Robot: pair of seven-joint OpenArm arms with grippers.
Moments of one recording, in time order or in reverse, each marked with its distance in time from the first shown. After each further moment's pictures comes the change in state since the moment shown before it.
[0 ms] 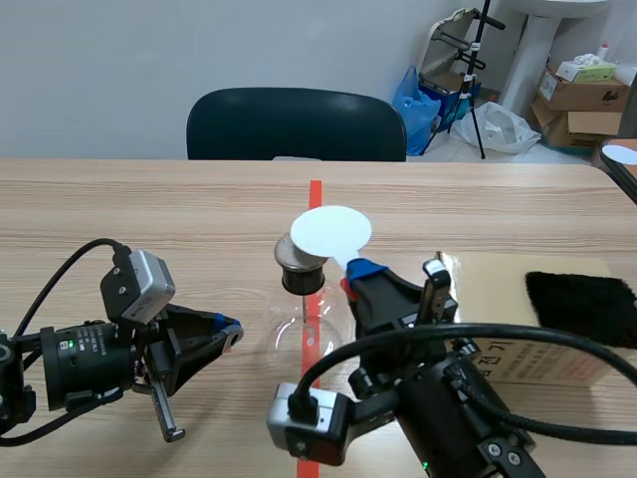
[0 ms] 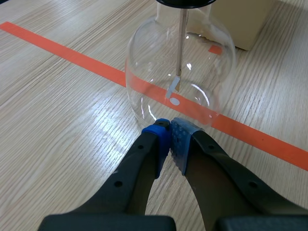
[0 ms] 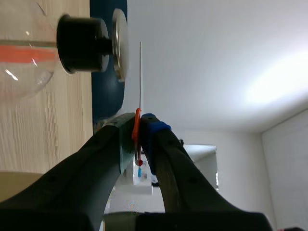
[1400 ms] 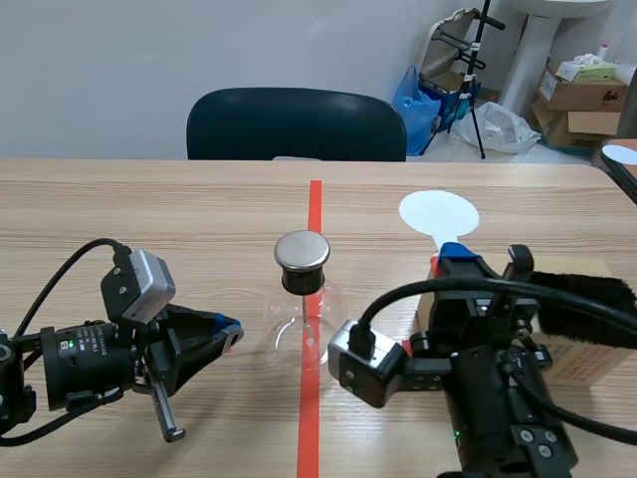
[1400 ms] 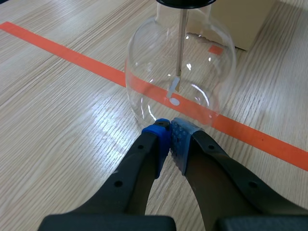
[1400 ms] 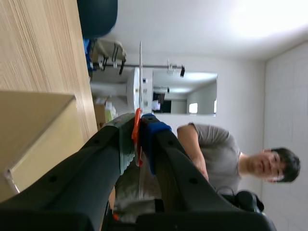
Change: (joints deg) left arm 0.0 0.0 0.0 0.0 0.0 0.0 0.0; right arm 0.0 0.0 0.0 0.0 0.0 0.0 -19.8
